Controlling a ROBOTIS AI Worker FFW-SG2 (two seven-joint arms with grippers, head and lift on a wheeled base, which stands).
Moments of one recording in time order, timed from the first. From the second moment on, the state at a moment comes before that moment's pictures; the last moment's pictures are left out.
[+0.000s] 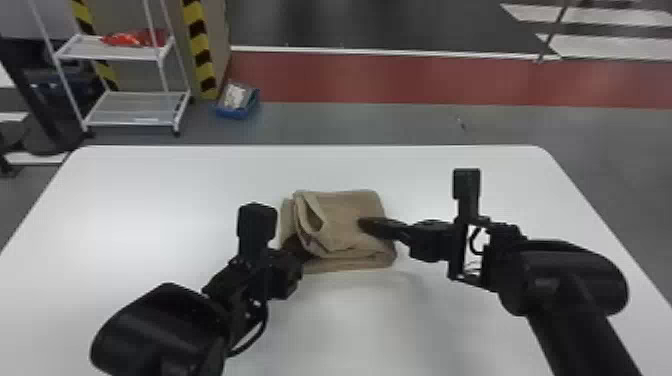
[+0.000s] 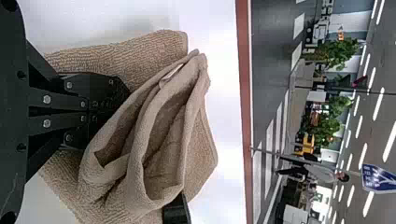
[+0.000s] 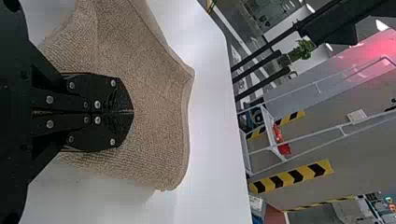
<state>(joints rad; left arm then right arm) -0.06 0.19 -0.42 -1.58 0.31 0.46 -0.03 -0.23 -0.17 0.05 -1.41 -0.26 0.68 0.73</state>
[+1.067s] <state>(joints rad) -0.06 0.30 -0.20 -1.78 0.48 0.47 -0.02 -0.31 -0.15 0.05 -1.27 -0.25 0.58 0.74</state>
